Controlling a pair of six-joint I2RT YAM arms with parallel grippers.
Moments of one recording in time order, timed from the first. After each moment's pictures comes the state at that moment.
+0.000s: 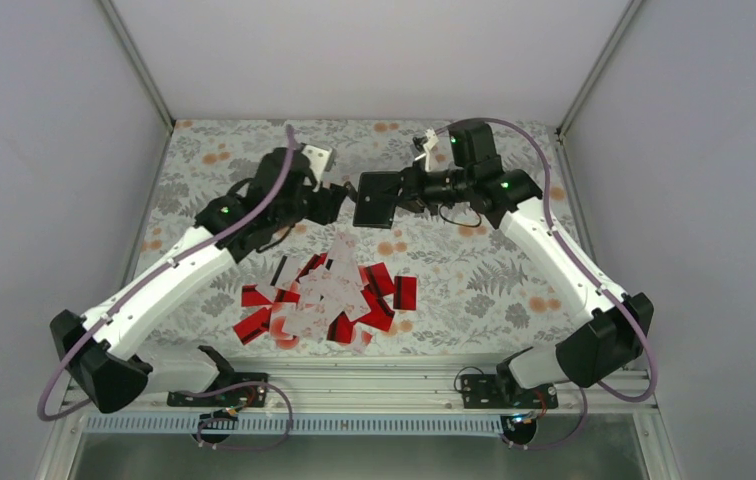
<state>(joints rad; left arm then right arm) -0.73 1.28 1.31 -0.63 -0.17 -0.25 0.48 1.42 1.41 -0.65 -0.78 0.80</state>
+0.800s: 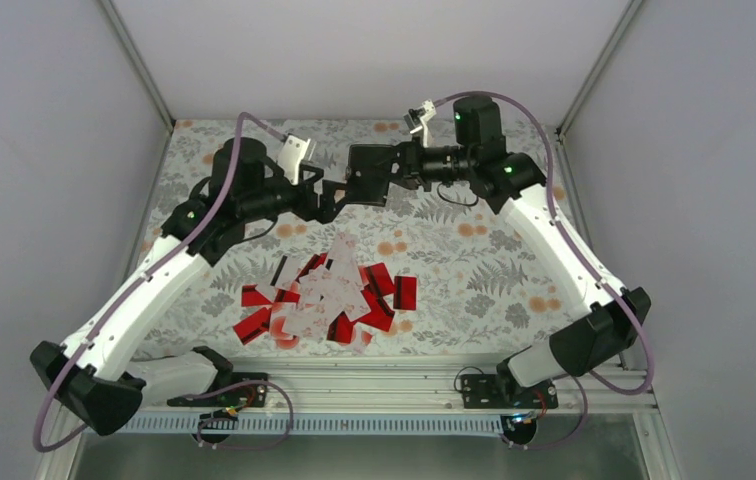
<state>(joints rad) -0.54 1.18 1.26 -0.49 0.36 -0.27 0.48 1.47 1.57 -0.57 -0.89 0.81</state>
